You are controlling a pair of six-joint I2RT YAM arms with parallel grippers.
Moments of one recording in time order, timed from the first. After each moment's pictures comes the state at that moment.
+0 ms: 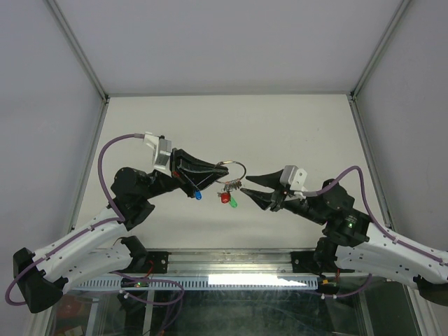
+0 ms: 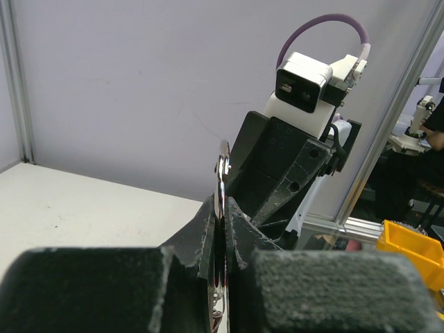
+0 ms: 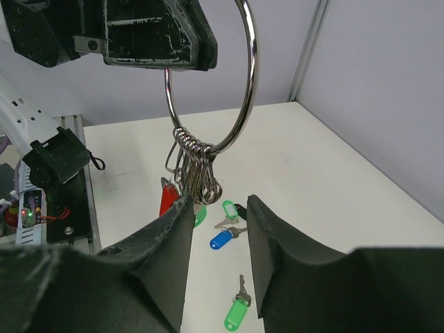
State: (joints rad) left arm -0.83 0.83 0.69 0.62 0.51 -0.45; right arm 1.13 0.59 0.65 0.08 -0.05 -0.14
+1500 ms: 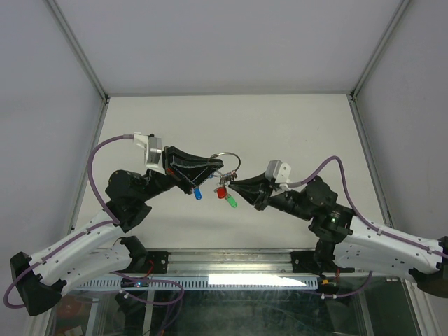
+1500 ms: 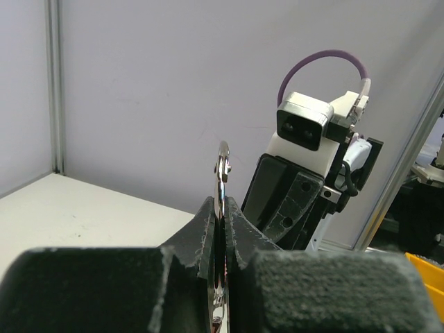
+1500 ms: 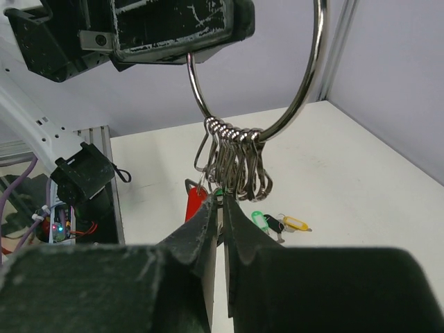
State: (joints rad) left arm -0.83 0.79 0.69 0.62 0.40 -0.44; right arm 1.15 0.73 0.66 0.22 -0.07 -0.04
